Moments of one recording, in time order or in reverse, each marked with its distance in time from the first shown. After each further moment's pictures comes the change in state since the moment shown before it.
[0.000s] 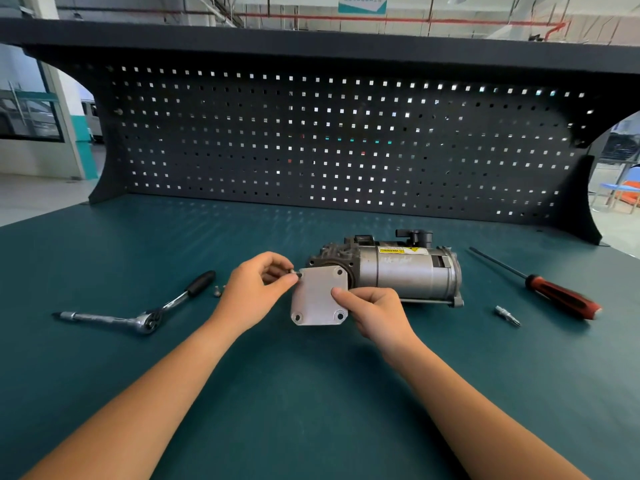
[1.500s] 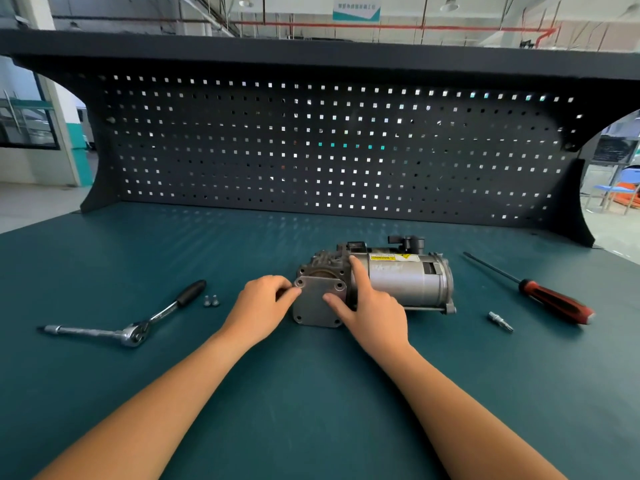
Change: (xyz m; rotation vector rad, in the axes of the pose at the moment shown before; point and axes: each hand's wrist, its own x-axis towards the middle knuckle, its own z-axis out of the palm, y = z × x) left_hand 0.007 -0.006 0.023 0.408 -0.116 0.017; right_hand 0.032 0.024 -0.010 -1.054 0.237 -0.219
